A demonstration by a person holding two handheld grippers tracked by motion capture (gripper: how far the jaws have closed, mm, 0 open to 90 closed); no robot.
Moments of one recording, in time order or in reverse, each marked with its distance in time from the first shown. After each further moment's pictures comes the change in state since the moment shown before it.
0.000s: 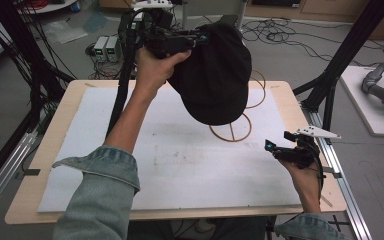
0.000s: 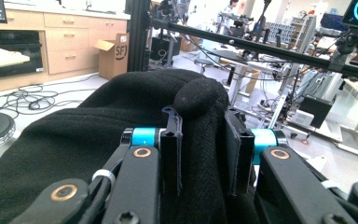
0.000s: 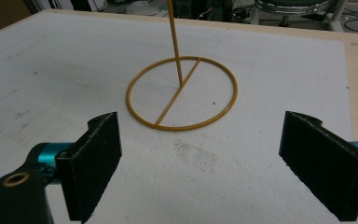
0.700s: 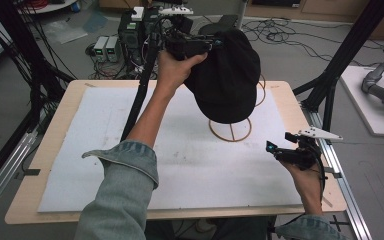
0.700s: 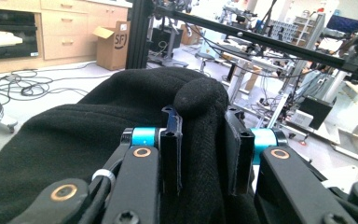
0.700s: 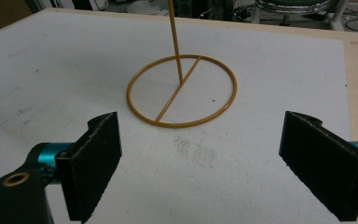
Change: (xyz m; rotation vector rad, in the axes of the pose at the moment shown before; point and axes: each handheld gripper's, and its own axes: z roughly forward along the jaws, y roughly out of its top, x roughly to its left) left arm 0.020 -0.019 0.050 0.034 0.003 -0.055; right arm -0.001 -0.002 -0.003 0.002 0.003 -0.004
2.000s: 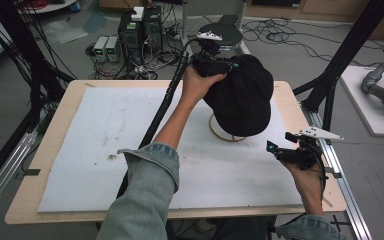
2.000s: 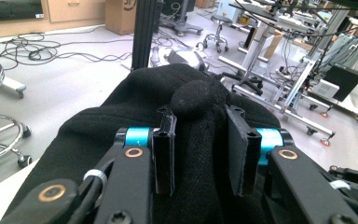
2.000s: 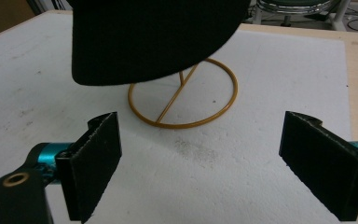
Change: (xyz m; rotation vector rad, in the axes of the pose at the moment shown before) left arm 0.015 -0.055 0.079 0.150 0.056 0.004; right arm -0.001 0.000 -0.001 -0.003 0.006 0.012
